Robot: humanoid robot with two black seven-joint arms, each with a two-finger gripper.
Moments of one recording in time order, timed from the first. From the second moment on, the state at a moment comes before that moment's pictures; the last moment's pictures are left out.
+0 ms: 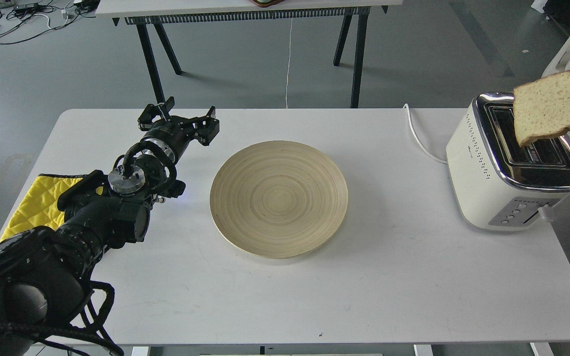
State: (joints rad) left arm -0.90 -0.02 -0.63 -0.17 -1.03 -0.44 0.16; right arm 1.34 -1.26 -0.42 1.47 -0.72 -0.38 0.22
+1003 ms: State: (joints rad) left arm -0.90 -0.02 -0.63 -0.17 -1.03 -0.44 0.16; right arm 1.29 -1.26 -0.42 1.50 -0.71 -0.38 0.22
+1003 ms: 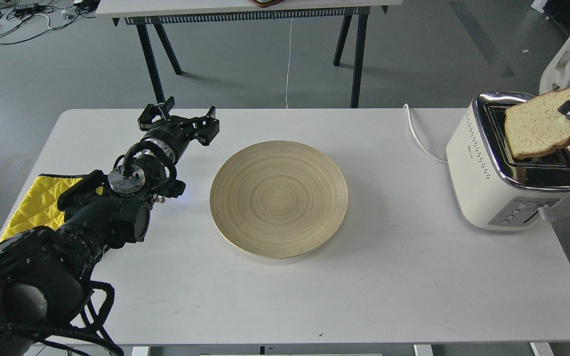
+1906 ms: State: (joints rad) left arm -0.90 -0.02 -0.63 -0.17 -1.03 -0.44 0.16; right arm 1.23 -1.06 -0.41 1.34 -0.64 -0.41 0.19
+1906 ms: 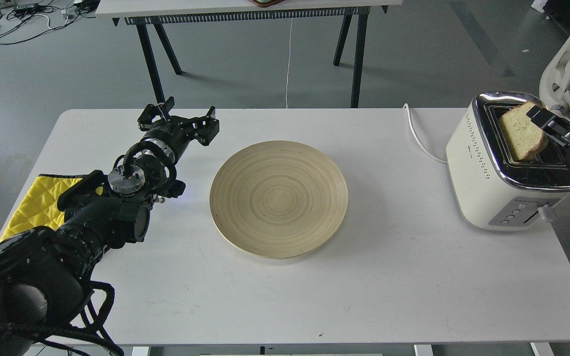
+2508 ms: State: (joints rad) left arm -0.90 -0.02 -0.63 -0.17 -1.03 -0.44 0.16; right arm 1.28 -0.96 -0.11 1.42 -0.44 -0.42 0.19
